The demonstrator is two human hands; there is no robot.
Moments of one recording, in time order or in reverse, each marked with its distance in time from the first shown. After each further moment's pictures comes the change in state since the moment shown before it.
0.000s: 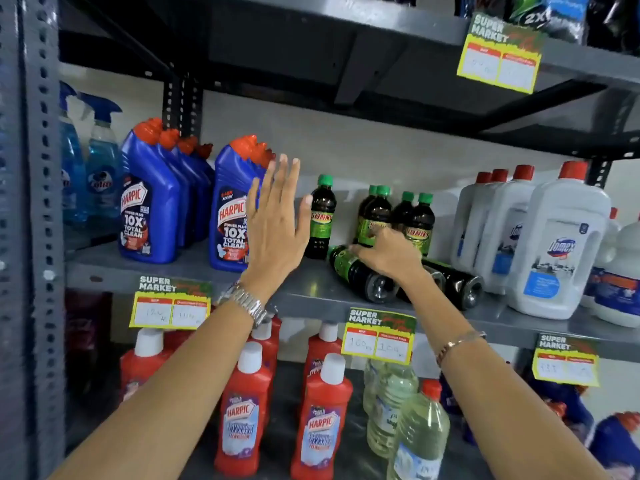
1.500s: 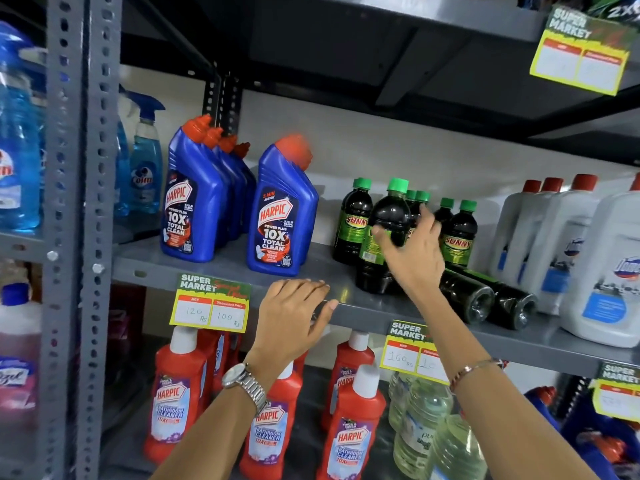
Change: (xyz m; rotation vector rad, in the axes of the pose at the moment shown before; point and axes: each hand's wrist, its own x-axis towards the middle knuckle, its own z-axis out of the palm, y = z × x) left_hand -0.105 -0.053 0.006 0.190 -0.120 0.210; right_hand 0.010 -0.026 0.034 0.269 0.419 0.009
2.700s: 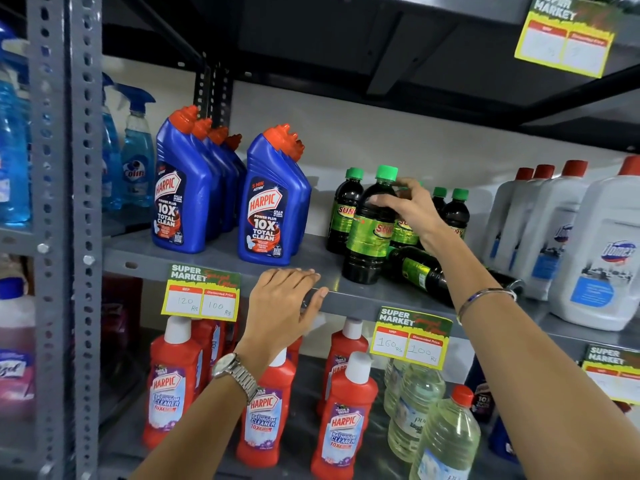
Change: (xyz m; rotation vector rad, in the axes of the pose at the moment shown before) left_hand 0.001 0.003 -0.006 0.001 -0.071 -0.035; right_hand 0.058 0.001 -0.022 0.578 -0.356 0.077
